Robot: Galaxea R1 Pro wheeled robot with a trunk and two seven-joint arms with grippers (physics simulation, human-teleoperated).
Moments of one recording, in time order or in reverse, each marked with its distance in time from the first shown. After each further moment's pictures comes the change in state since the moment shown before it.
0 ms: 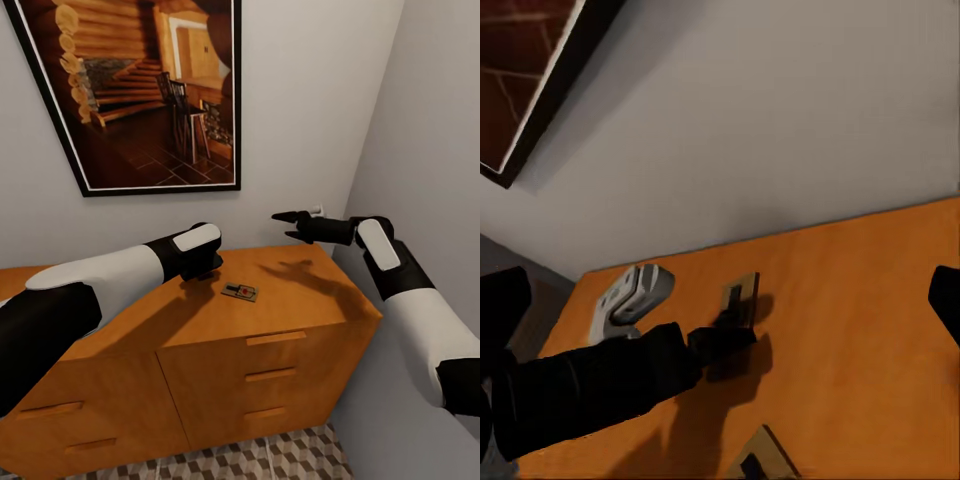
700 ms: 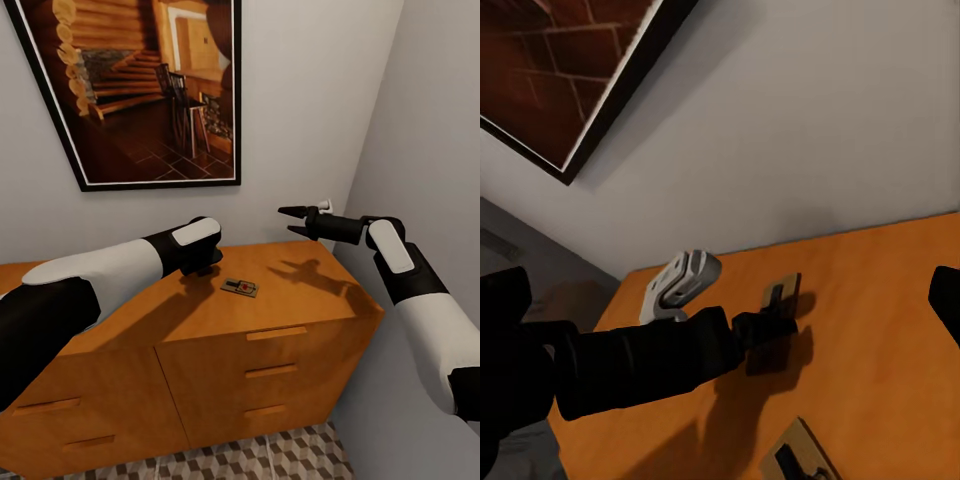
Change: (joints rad) left arm -0.027 0.001 0.001 -0.001 0.000 -0.001 0.000; right arm 0.025 -0.048 0.004 -0.061 -0.075 0.000 0.078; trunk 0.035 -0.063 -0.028
